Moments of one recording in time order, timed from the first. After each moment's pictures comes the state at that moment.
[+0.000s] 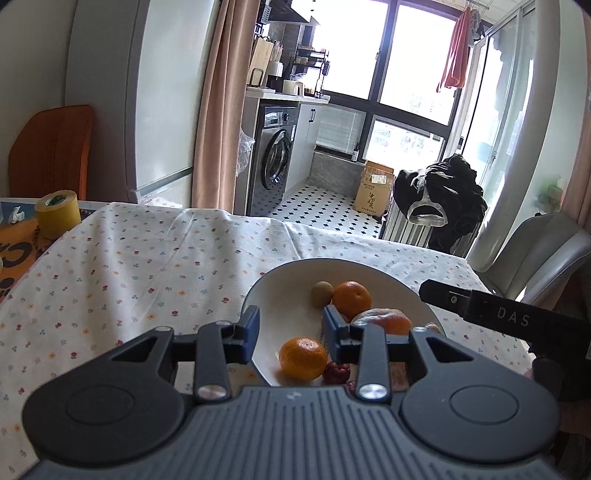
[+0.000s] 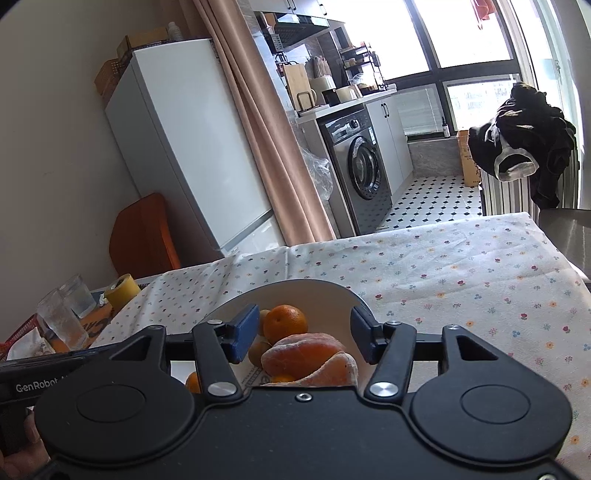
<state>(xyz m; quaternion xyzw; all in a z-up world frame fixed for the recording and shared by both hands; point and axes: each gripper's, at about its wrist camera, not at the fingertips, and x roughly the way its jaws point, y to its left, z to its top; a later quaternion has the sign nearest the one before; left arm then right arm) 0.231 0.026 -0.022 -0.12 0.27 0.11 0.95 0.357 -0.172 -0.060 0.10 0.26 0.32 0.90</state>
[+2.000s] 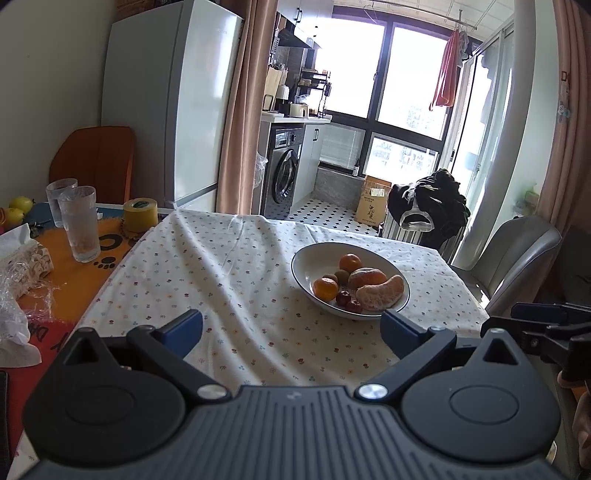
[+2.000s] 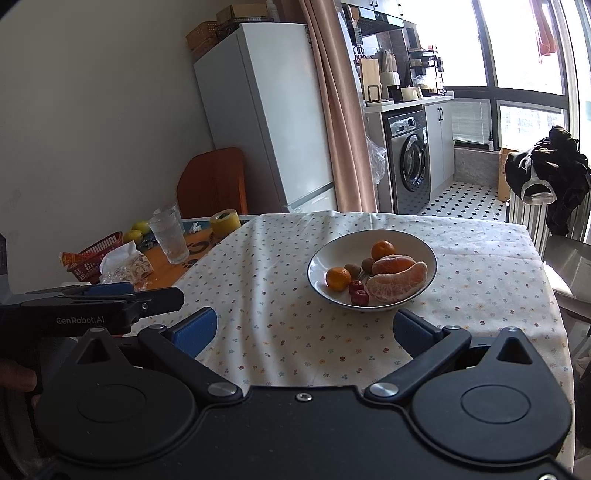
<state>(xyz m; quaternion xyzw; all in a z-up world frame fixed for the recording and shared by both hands) 0.031 0.018 0.041 -0.11 0.24 0.12 0.96 0.140 -0.209 0.029 0.00 0.26 0.39 0.88</state>
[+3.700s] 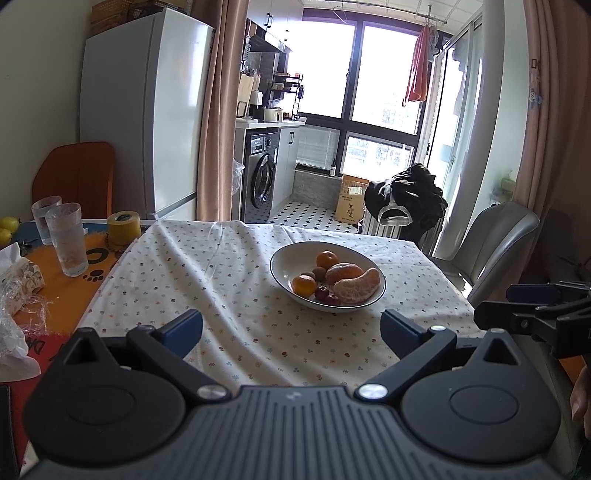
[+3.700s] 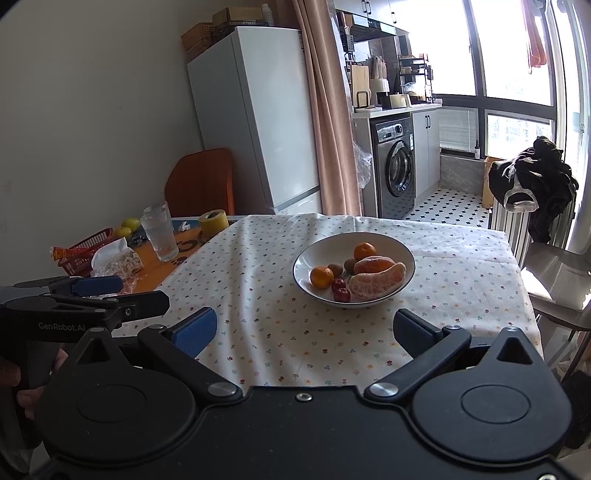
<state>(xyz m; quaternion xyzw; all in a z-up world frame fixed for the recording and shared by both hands) 0.018 0.002 0.046 -0.08 0.24 0.08 0.96 0.126 -0.224 0.035 -0.01 0.25 0.37 0.90</state>
